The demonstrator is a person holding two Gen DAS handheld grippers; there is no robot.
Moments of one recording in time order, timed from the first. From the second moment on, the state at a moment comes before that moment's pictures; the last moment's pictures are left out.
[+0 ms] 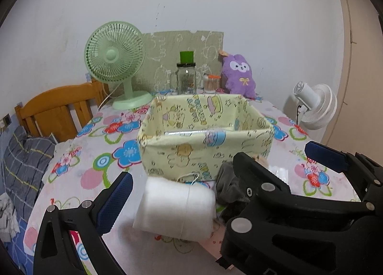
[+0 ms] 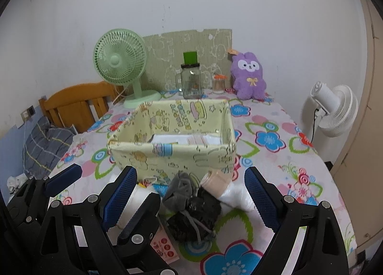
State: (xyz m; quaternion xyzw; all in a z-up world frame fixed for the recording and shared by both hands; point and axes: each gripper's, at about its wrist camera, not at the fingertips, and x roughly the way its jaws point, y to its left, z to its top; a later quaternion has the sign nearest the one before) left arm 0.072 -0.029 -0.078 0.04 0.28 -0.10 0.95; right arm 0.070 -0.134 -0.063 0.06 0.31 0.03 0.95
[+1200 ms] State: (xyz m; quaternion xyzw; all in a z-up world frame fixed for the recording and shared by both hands) left arm 0.096 -0.020 -0.137 0.04 0.35 -0.07 0.93; right arm 0.096 -0.129 -0.133 0.08 0.38 0.03 0.92
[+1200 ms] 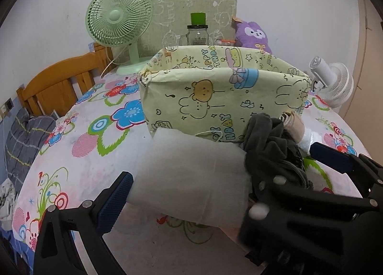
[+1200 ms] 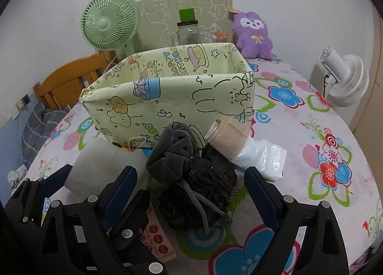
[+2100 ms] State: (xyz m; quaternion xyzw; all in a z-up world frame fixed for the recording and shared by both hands) left arm 0.104 -0.021 -0.133 0.04 0.35 -0.07 0.93; right arm 0.091 -0.139 -0.122 0.11 0.37 0.05 0.92
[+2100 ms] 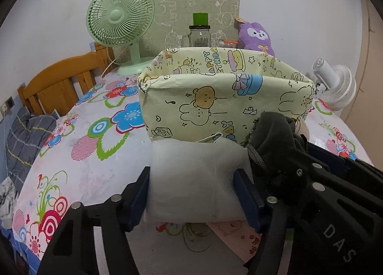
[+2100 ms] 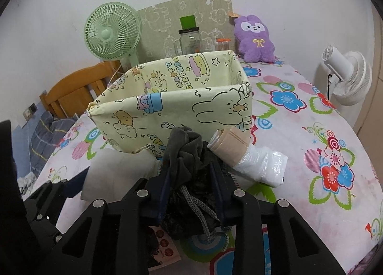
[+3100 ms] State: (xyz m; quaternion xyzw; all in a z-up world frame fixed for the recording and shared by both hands) left arm 0.099 -0.031 -0.140 0.05 0.36 -0.08 0.93; right arm 0.094 -0.141 -0.113 0.07 0.36 0.02 0.93
